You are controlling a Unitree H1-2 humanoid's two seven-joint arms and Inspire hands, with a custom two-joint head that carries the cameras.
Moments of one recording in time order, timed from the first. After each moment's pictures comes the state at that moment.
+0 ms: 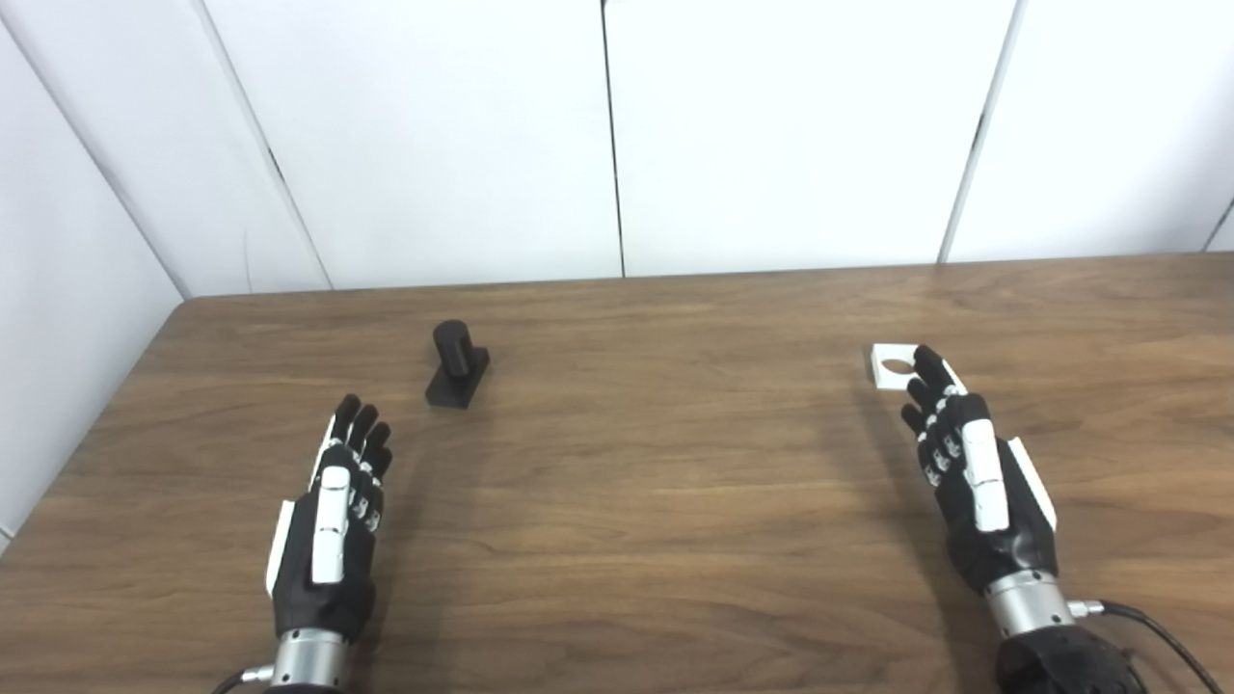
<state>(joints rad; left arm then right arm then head) 0.08 0.10 0.19 -0.08 -0.31 -0.10 -0.12 -0.03 -0.08 -0.07 -0.09 0.18 -0.02 0.09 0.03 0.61</state>
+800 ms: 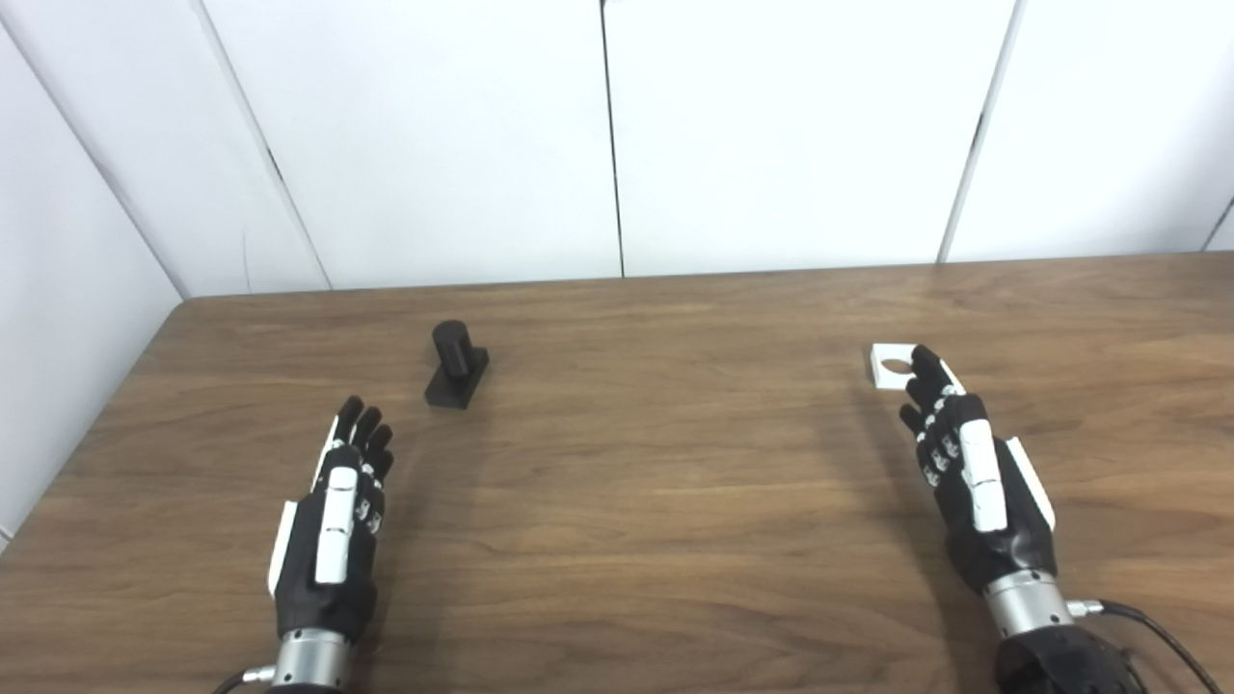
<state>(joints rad) 0.09 0.10 0.18 -0.10 -0.25 -0.06 -0.09 -0.03 -0.08 -0.07 -0.09 0.18 -0.02 0.09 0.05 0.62</state>
